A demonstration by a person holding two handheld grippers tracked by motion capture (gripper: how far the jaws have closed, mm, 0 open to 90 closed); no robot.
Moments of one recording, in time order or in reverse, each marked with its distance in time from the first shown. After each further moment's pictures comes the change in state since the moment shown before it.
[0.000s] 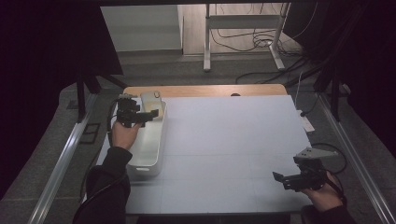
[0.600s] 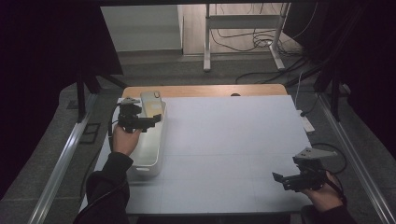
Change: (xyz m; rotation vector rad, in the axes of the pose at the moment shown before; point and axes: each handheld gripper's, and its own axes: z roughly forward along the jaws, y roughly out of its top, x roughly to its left) left arm -0.016 -0.011 -0.010 -0.040 -0.007 0.066; right arm 0.001 0.000 0.000 0.002 0.008 -0.012
